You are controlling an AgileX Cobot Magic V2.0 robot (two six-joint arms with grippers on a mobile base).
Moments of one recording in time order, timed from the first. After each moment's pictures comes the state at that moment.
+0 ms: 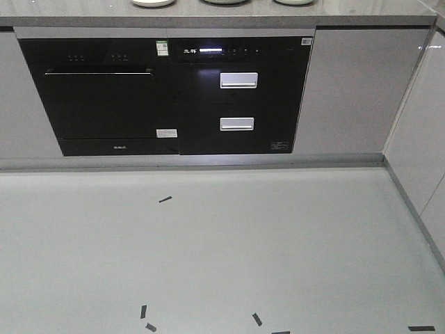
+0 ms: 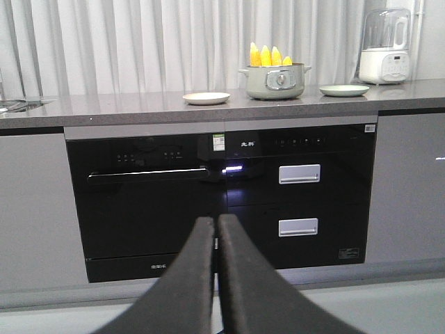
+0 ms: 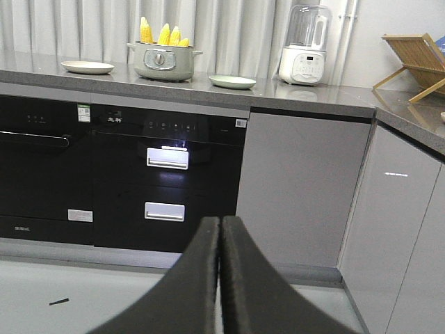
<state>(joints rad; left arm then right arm) -0.03 -0.01 0.02 -0.08 0.04 0.05 0.01 -0.01 0.03 -0.06 0.07 -0.03</state>
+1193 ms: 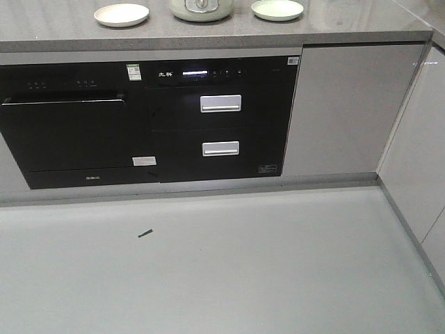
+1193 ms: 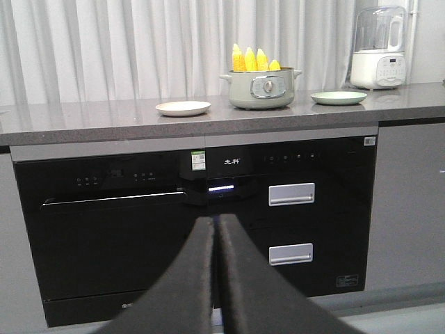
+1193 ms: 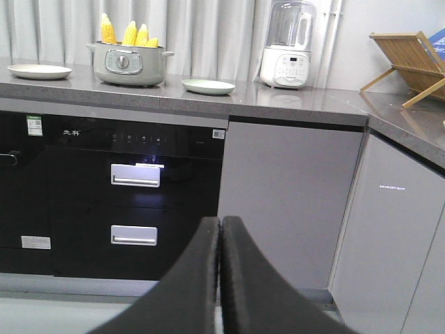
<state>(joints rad) -0.03 -0.01 0.02 -0.08 0.04 0.05 0.01 -0.01 0.03 -0.06 0.07 -0.03</state>
